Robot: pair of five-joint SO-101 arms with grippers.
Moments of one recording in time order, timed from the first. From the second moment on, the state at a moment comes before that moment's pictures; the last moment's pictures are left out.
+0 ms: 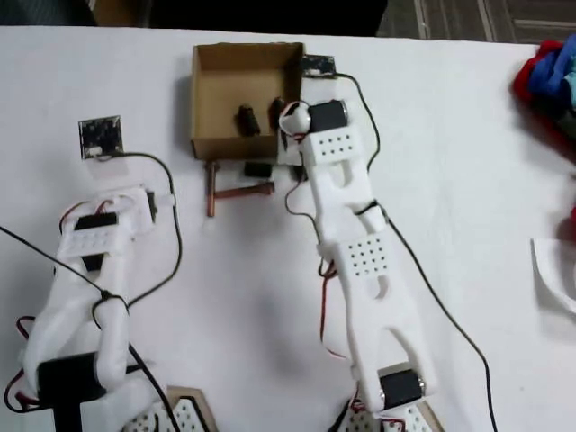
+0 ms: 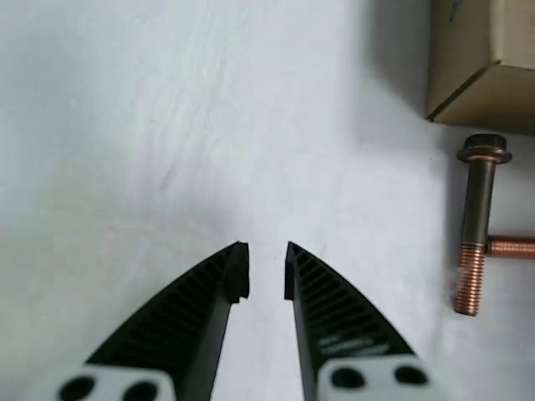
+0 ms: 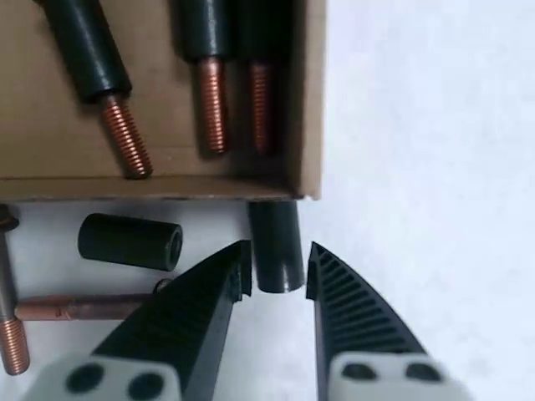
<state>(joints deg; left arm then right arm) -18.1 -15.6 51.1 26.5 3.3 -18.8 74.2 -93.0 99.3 -13.0</state>
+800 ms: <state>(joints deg) -18.1 -15.6 51.1 26.5 3.3 -19.6 77.0 -88.1 91.3 -8.8</state>
